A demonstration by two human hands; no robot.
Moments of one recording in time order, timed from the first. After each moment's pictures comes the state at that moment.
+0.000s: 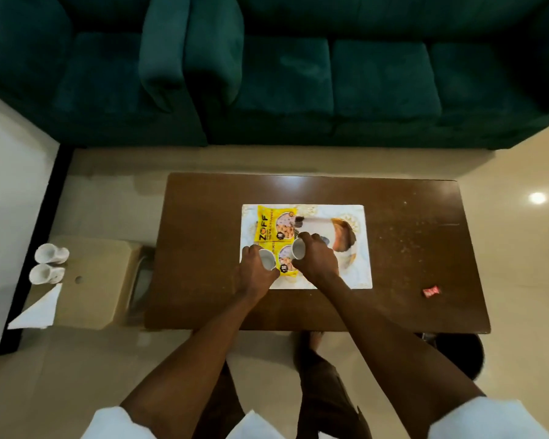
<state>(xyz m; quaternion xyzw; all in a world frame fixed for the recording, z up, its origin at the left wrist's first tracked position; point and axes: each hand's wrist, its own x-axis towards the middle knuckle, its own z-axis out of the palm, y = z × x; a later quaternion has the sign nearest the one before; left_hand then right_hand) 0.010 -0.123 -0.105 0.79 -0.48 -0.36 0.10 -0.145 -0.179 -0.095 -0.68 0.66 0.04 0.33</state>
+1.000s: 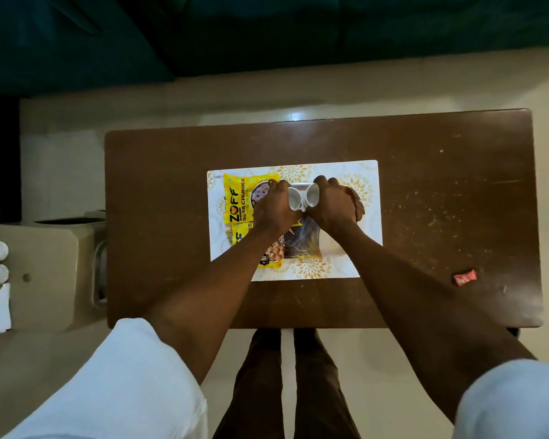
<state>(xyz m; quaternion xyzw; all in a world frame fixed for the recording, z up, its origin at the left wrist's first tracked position) -0.079 -0.292 -0.280 0.73 -0.59 -0.35 0.02 -0.222 -0.316 -0.262 -0.67 0.67 0.07 0.32</state>
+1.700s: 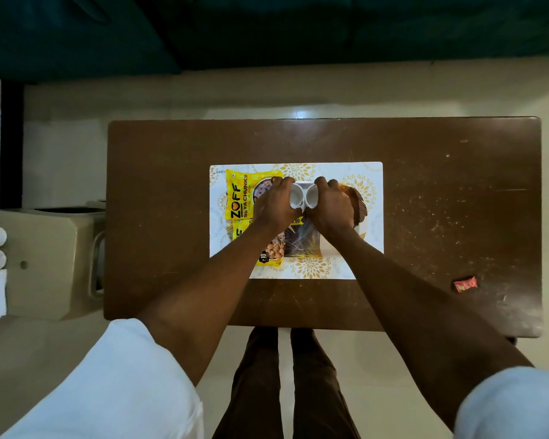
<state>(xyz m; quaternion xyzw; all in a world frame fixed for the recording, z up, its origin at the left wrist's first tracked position) -0.073 -0.293 -0.290 0.72 -0.62 -0.33 0.02 -0.217 -0.306 -0.275 -0.67 0.67 0.06 0.31</state>
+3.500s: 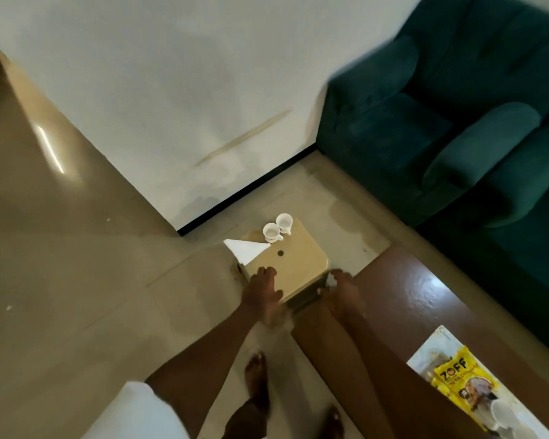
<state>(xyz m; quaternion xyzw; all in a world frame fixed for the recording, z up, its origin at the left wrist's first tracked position) 0.433 0.097 -0.077 0.91 -0.24 -0.32 0.14 0.315 -0.072 -0.034 -0.83 0.39 0.15 0.37</state>
